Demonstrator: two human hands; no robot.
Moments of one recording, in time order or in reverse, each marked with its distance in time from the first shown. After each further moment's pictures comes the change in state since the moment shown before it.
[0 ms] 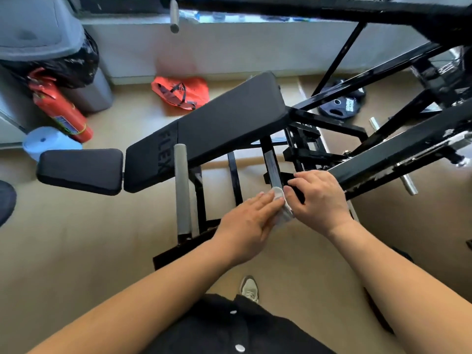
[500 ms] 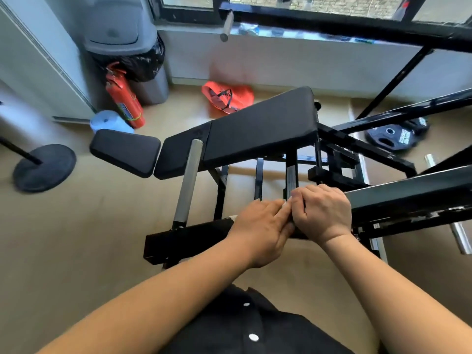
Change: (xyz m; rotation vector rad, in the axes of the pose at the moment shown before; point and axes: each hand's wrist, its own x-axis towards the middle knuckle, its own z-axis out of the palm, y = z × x) left_hand 0.040 0.036 0.031 0.268 0.074 -0.147; right_hand 0.023 0.020 0.011 -0.043 -0.014 -0.114
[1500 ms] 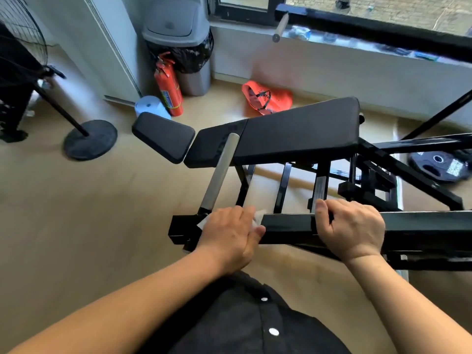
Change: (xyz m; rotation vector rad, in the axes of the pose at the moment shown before) left_hand -0.081 -0.047 0.003 0.051 0.052 -0.410; right_hand 0.002 0.001 0.001 -0.007 0.108 -0.084
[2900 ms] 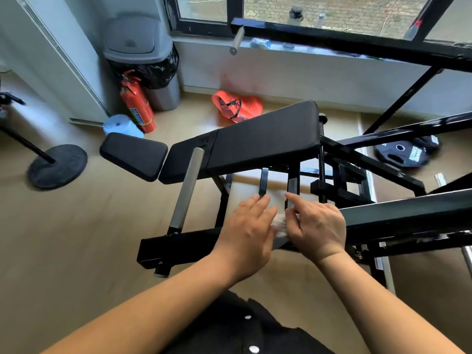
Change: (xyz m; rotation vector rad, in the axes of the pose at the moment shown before) left_hand 0.038 0.078 -0.015 -0.291 0.197 0.262; right_hand -0.002 0.003 -0.010 0.191 -0.078 0.049
